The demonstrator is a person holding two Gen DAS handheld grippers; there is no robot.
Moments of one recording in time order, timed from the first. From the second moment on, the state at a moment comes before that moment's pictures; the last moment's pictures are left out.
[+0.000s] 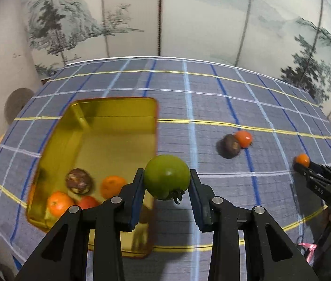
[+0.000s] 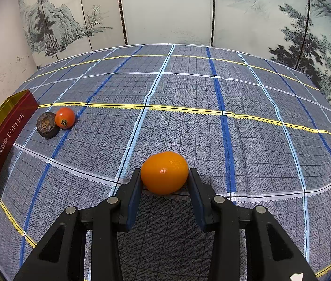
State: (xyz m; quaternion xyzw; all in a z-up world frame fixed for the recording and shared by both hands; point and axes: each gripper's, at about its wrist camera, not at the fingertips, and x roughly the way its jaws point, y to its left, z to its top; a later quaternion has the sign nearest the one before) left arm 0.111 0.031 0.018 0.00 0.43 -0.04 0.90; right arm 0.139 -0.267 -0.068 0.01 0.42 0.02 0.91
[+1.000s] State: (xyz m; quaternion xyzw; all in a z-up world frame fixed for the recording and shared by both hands) left arm 0.116 0.120 -0.018 -0.03 0.46 0.07 0.89; right arm 0.138 -0.263 -0.069 -0.01 0.42 0.01 0.91
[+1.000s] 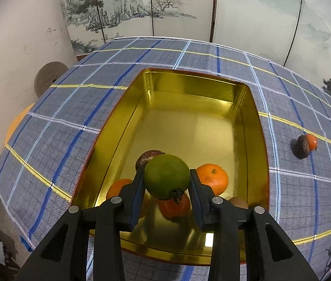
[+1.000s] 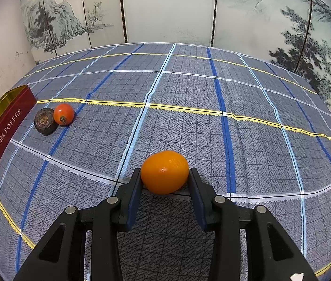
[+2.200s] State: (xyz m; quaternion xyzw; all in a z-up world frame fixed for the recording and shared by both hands) left arm 0.118 0.117 -0.030 -0.01 0.47 0.07 0.88; right arm 0.138 -0.262 -0.069 -0.01 0.42 0.01 0.91
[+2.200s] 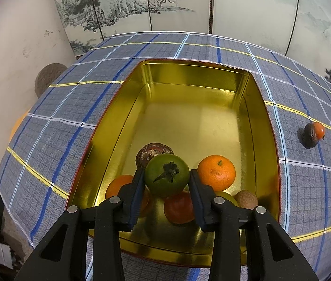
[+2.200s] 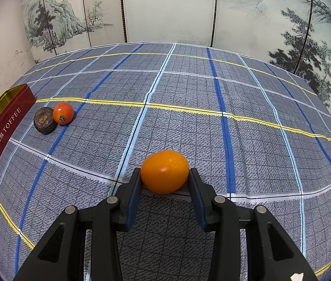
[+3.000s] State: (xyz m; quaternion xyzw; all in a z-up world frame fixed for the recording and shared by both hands) left arm 0.109 0.117 -0.021 -0.01 0.45 0.06 0.89; right arm 0.138 -0.264 -0.069 -0.01 0.42 0.01 0.91
